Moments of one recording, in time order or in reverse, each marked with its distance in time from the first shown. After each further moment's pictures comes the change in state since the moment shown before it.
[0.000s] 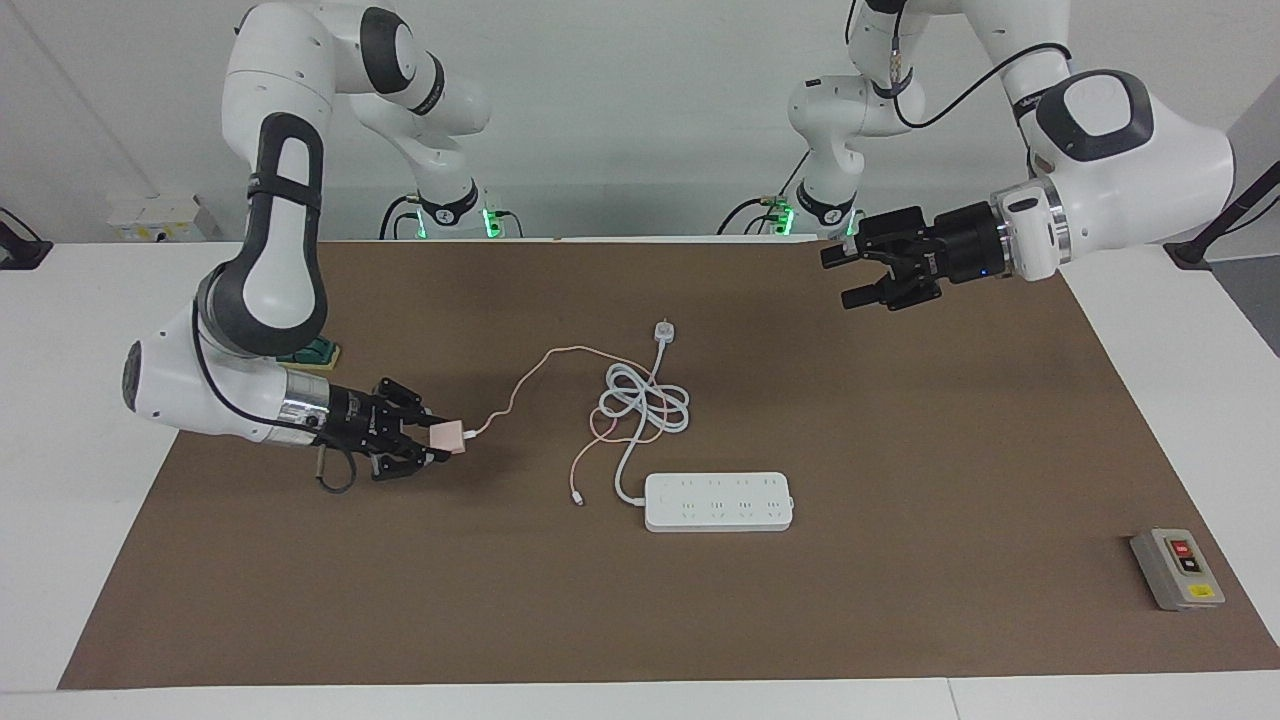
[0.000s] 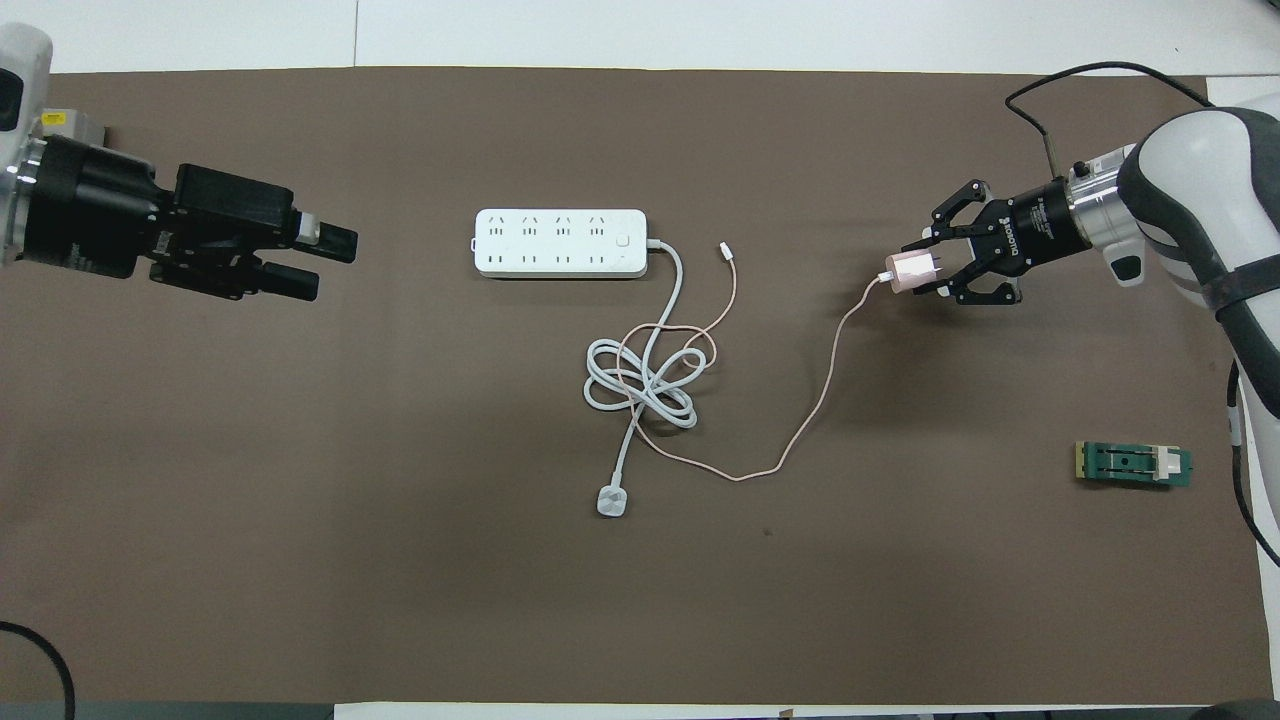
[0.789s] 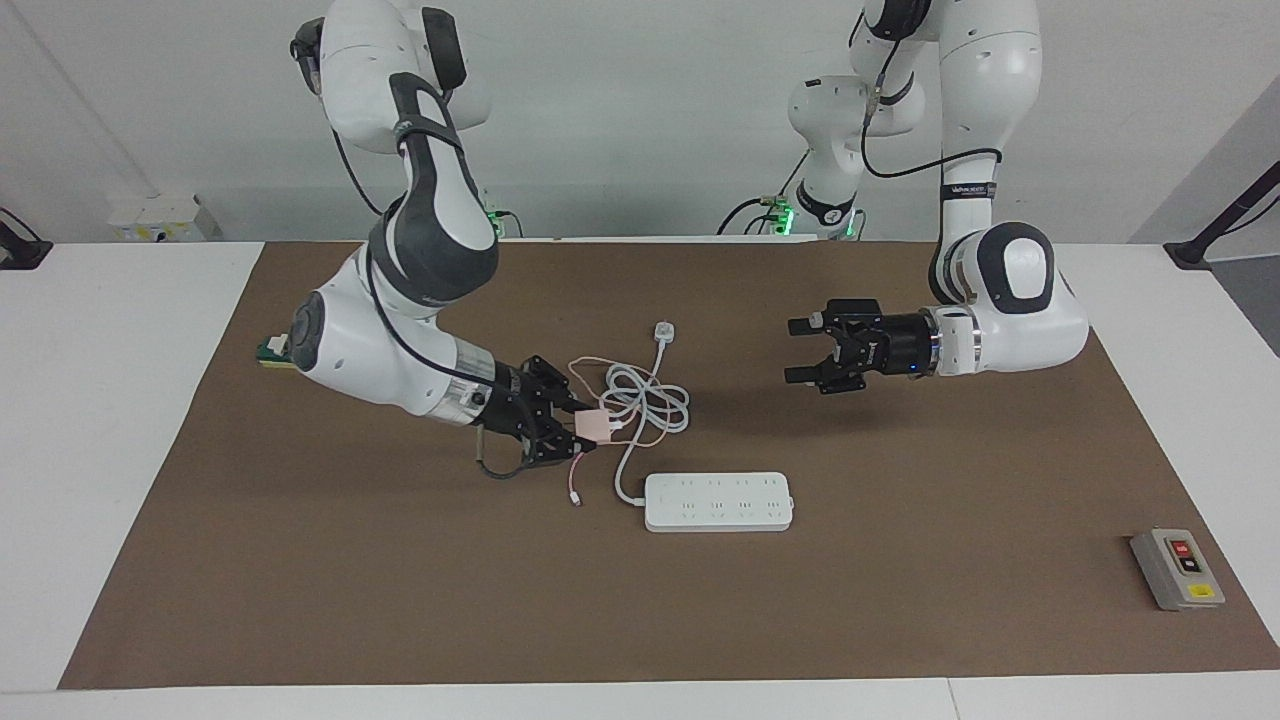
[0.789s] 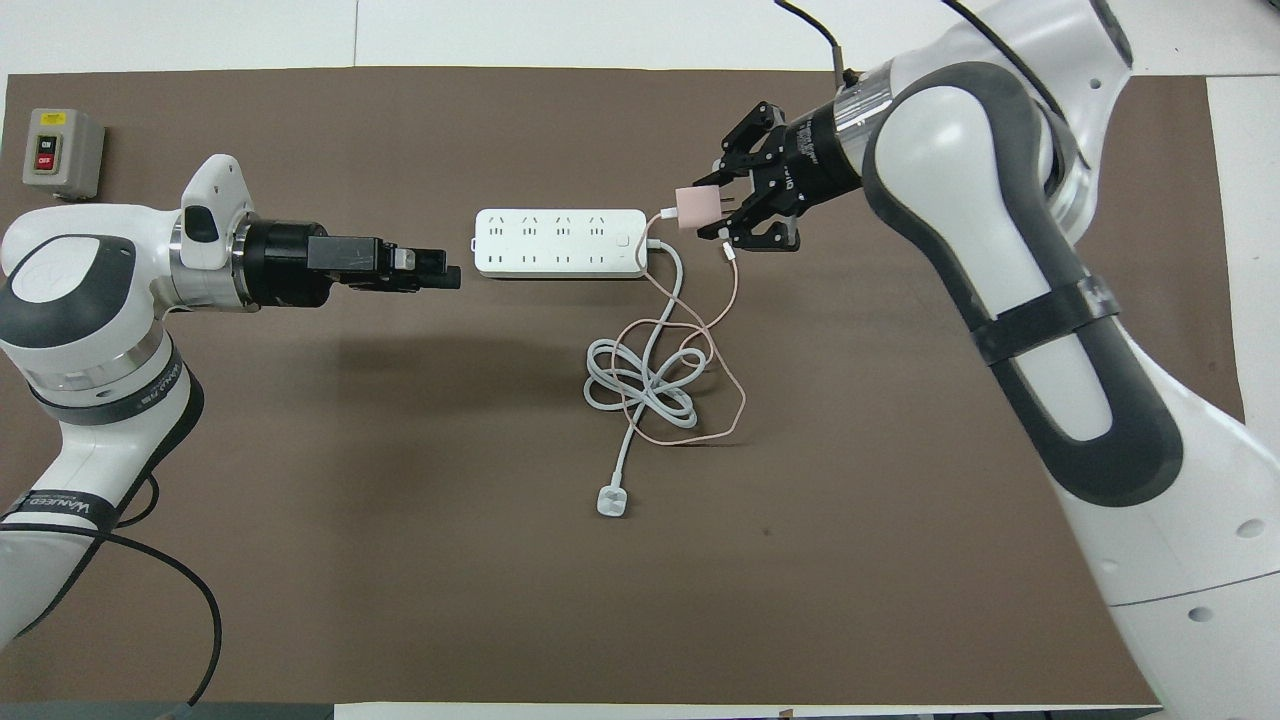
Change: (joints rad) left arm 0.003 0.097 0.000 -0.312 -0.337 0.024 0.577; right arm 0.326 0.050 0.006 0.182 0.024 0.187 0.414
